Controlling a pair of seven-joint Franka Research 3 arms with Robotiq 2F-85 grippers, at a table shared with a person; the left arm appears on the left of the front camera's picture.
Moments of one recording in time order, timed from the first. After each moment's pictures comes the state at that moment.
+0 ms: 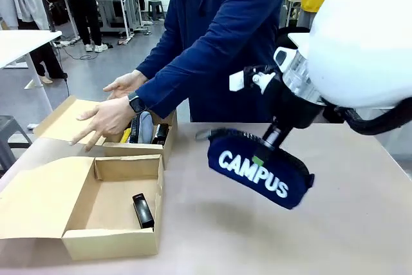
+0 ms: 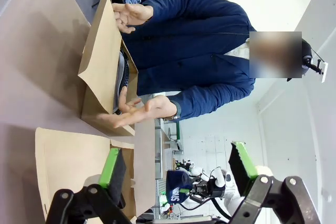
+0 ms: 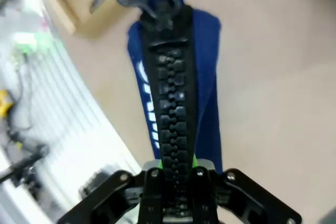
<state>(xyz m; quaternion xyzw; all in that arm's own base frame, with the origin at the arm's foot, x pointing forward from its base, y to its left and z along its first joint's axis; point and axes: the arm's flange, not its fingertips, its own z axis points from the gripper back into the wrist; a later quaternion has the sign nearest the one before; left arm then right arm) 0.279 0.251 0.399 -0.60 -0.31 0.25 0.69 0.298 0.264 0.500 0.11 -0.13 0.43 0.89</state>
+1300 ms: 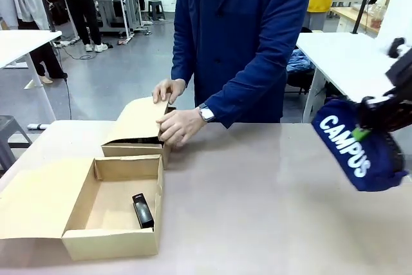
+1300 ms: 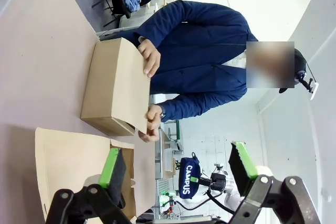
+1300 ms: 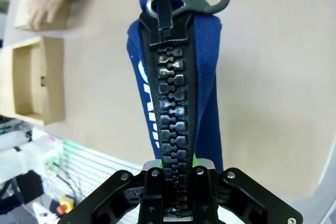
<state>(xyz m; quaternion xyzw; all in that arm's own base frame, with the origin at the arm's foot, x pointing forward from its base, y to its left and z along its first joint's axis) 0.279 0.251 0.398 -0.60 -0.31 0.26 0.69 0.306 0.081 0.529 0.15 -0.14 0.04 0.98</state>
